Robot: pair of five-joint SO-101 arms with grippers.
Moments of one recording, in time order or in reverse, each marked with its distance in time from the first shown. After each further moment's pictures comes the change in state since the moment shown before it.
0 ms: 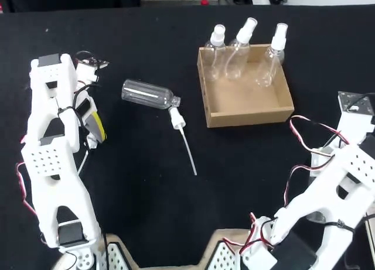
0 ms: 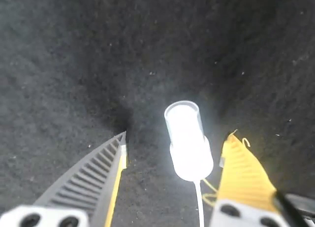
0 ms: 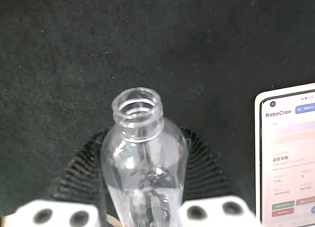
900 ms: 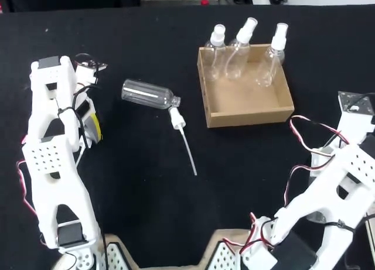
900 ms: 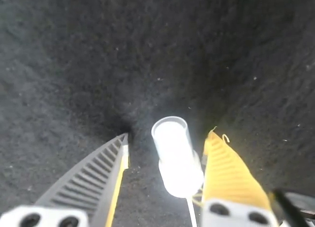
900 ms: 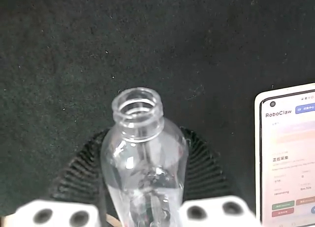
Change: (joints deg) left arm -0.7 4.7 -3.2 1.2 0.0; right arm 0.0 0.0 0.0 0.0 0.0
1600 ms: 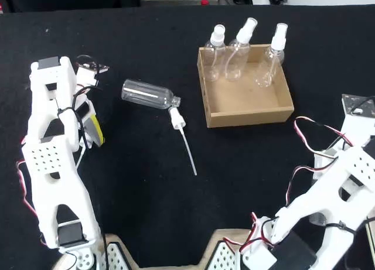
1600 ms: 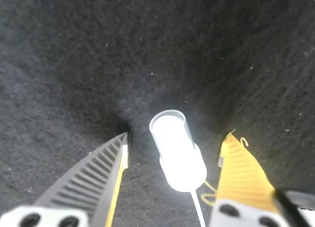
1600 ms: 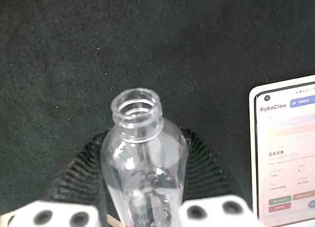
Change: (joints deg) left arm -0.2 -0.4 1.4 0.8 -3.1; right arm 2.1 0.0 0.0 0.0 1.8
